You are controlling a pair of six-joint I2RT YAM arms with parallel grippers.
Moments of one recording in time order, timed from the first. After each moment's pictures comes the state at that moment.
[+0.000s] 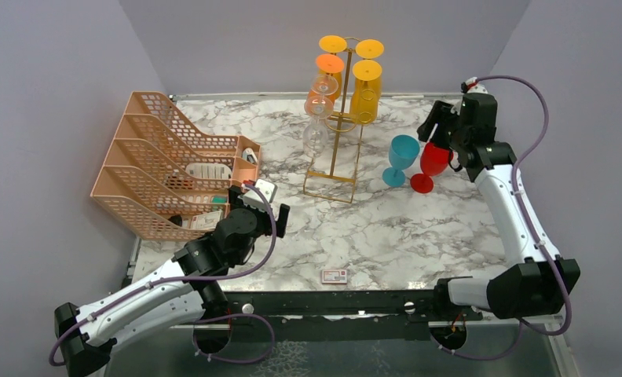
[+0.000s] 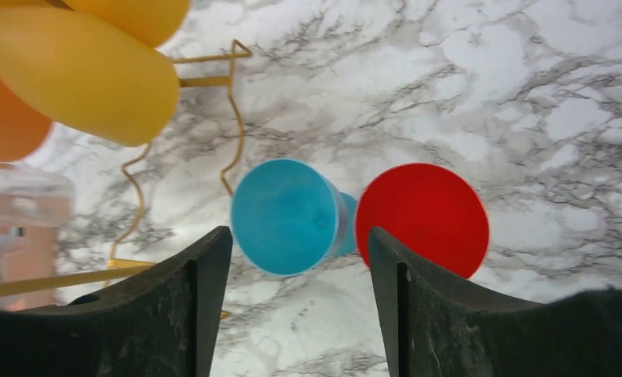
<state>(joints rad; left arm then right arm) -0.97 0.63 0.55 -0.24 -0.58 -0.12 0.07 1.30 1.28 -0.51 0.05 0.28</state>
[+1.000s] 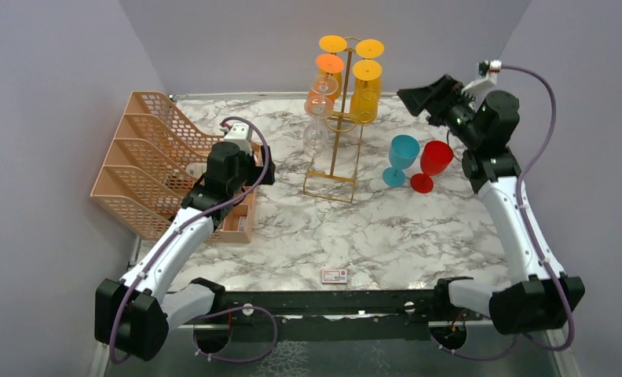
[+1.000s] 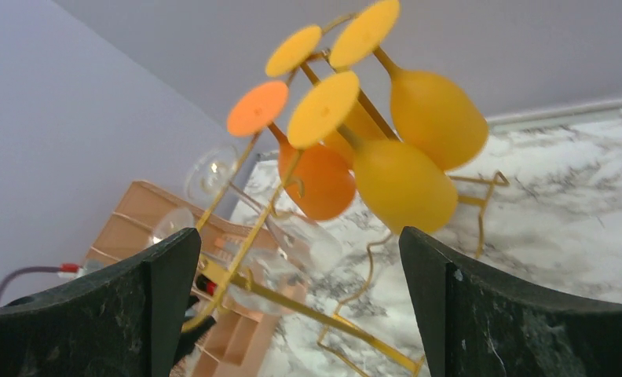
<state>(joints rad) -0.35 1.05 0.78 -0.16 -0.07 -0.21 0.07 1.15 1.14 0.03 -0.37 0.61</state>
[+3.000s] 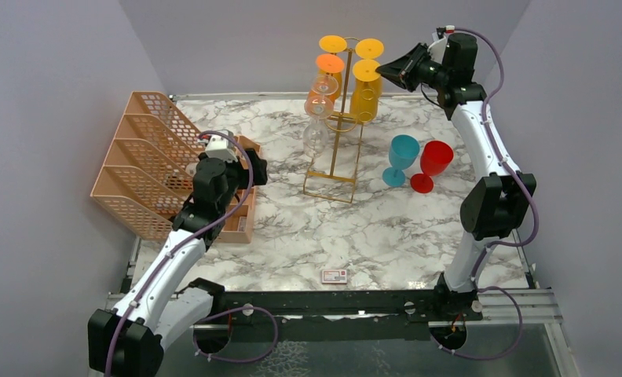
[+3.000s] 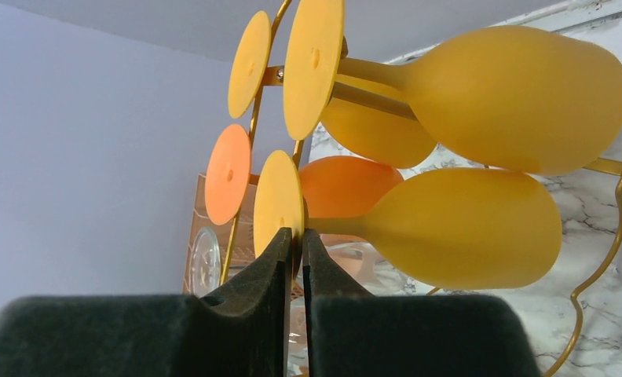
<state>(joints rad) -0.32 0.90 0.66 0.00 -0.13 -0.33 0.08 1.88 1.88 -0.24 -0.64 0.92</state>
